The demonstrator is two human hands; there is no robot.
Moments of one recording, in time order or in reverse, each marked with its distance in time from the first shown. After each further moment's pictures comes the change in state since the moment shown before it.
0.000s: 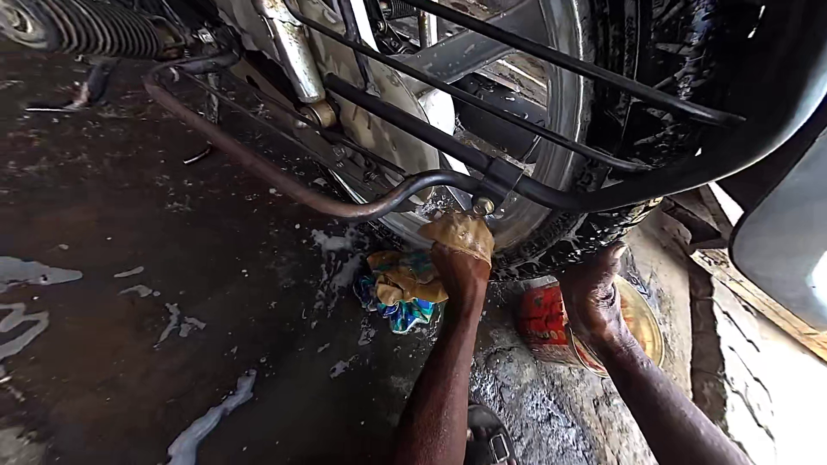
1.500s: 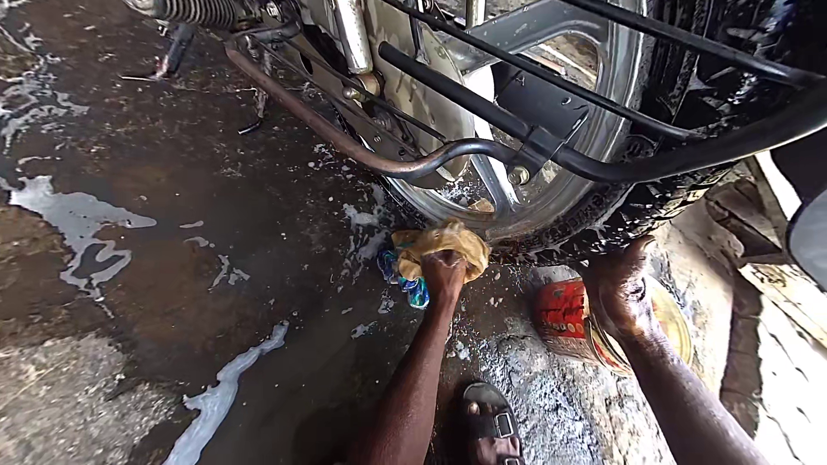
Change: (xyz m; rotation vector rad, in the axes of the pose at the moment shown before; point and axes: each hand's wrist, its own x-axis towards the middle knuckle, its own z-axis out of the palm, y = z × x) left_hand -0.018 -0.075 -0.023 -0.218 -0.093 -0.276; right_hand 0.006 0.011 -0.010 0.064 -0.085 0.038
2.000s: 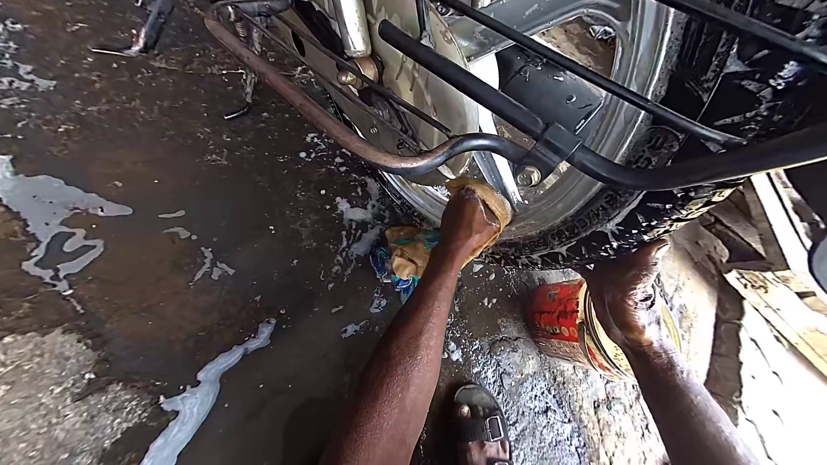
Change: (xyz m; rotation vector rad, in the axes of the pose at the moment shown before) left_hand 0.061 0.077 0.010 0.409 -0.479 0.270; right_hand -0.003 -0.015 -0.001 -0.027 -0.031 -0.025
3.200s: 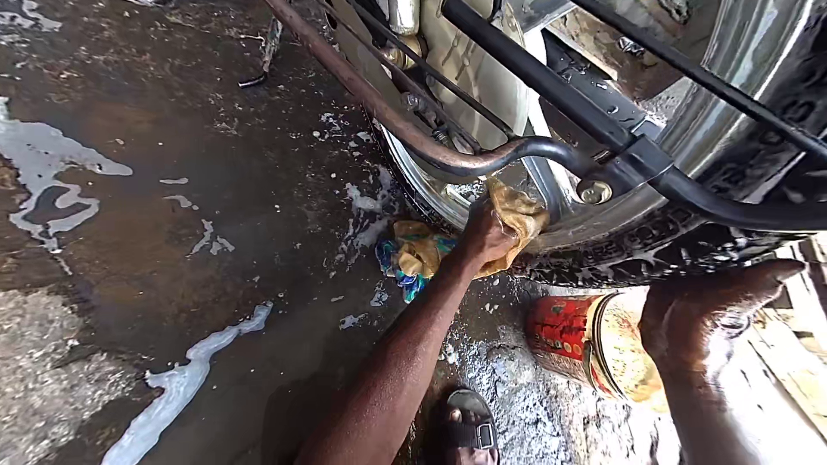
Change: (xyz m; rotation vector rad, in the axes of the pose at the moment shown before) left_hand -0.007 -0.013 0.013 -0.269 0.115 0.223; right_hand 0.024 -0.028 0.002 -0.135 0.219 -0.262
